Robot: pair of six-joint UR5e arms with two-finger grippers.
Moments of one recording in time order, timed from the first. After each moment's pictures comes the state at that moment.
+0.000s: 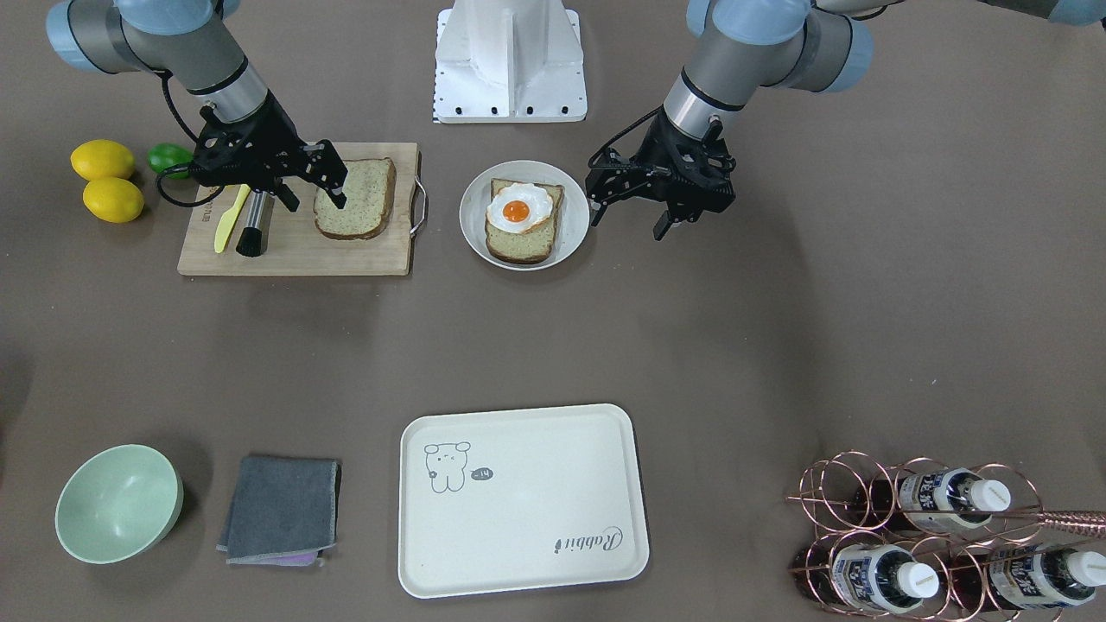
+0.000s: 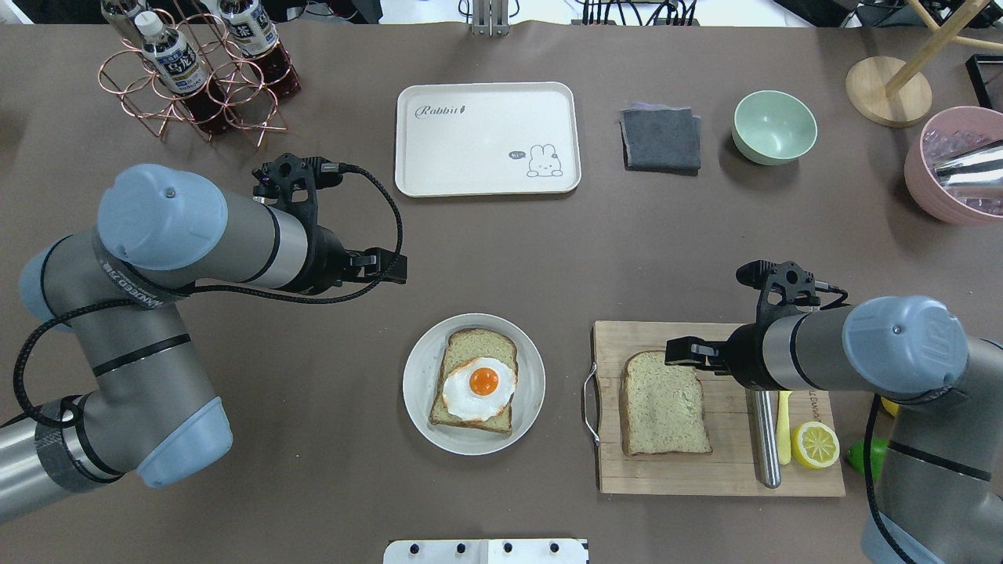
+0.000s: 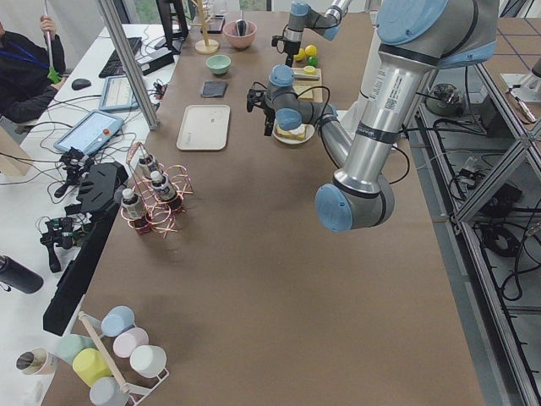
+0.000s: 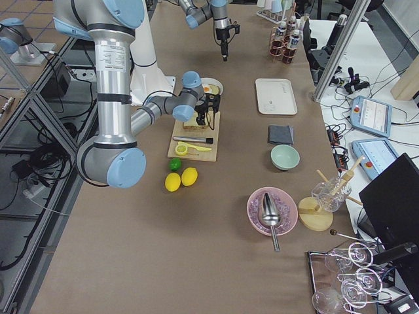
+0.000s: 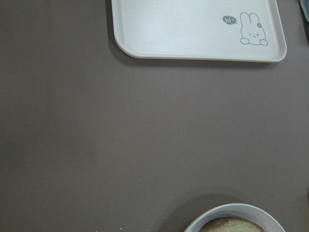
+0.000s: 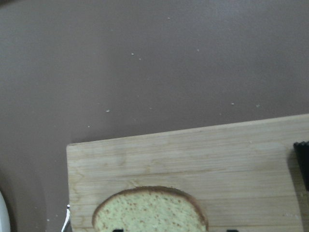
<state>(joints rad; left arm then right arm) -0.59 -1.99 -1.89 -1.94 -1.88 -1.24 0.45 -1.58 2.03 -1.01 1.79 1.47</state>
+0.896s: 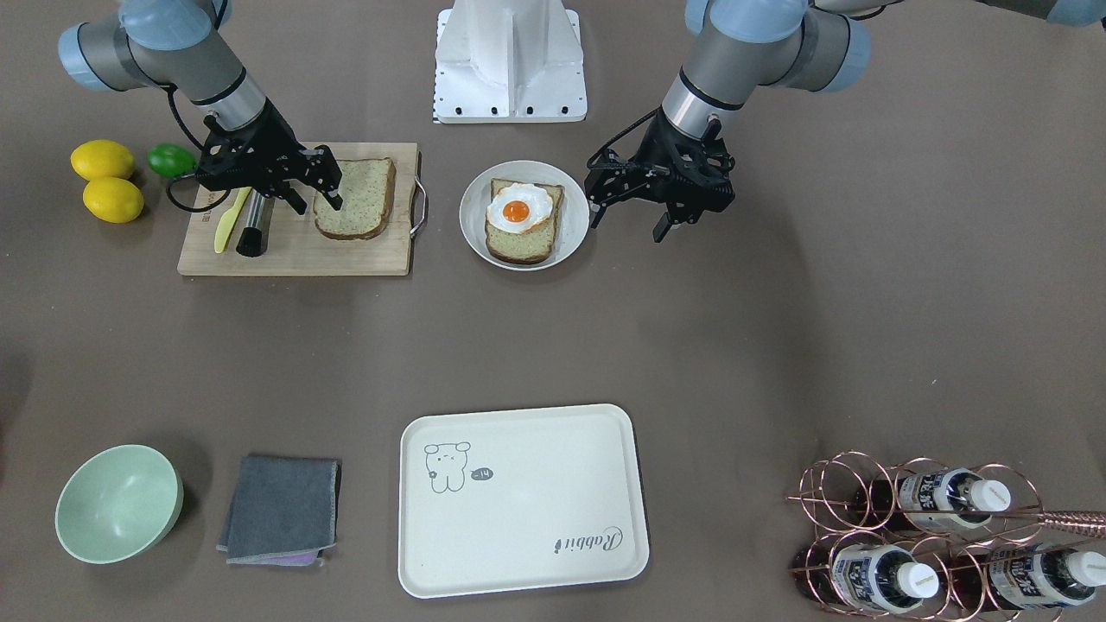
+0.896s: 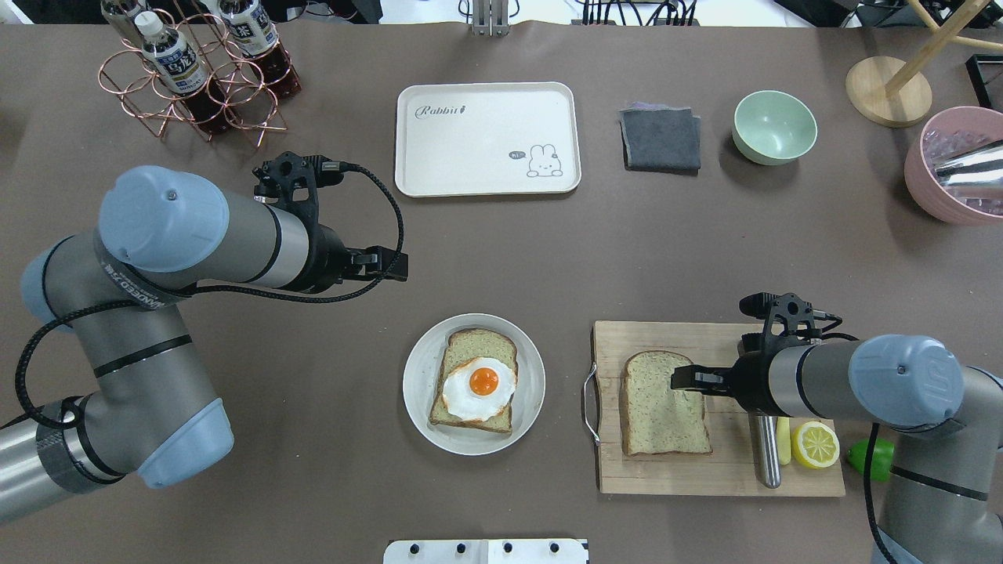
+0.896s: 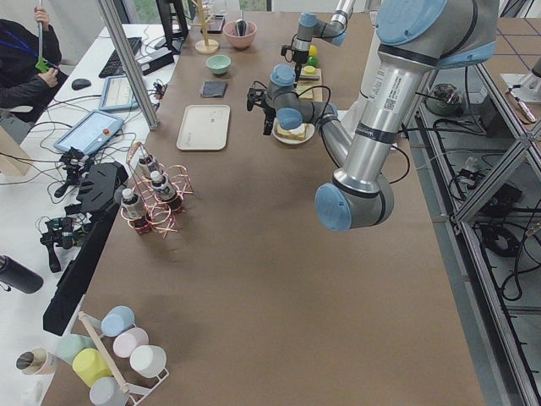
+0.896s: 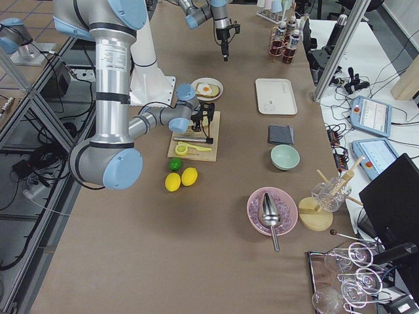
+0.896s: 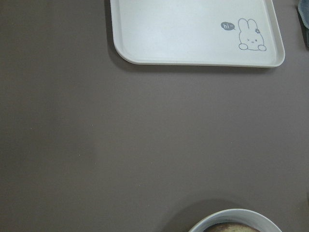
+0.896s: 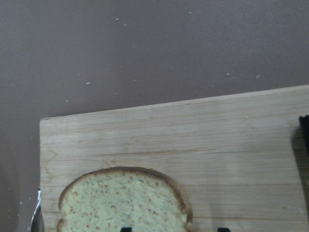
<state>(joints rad) -0.59 -1.99 -1.90 -1.94 -1.86 -1.23 0.40 -1.61 1.93 -0.85 1.76 1.47</state>
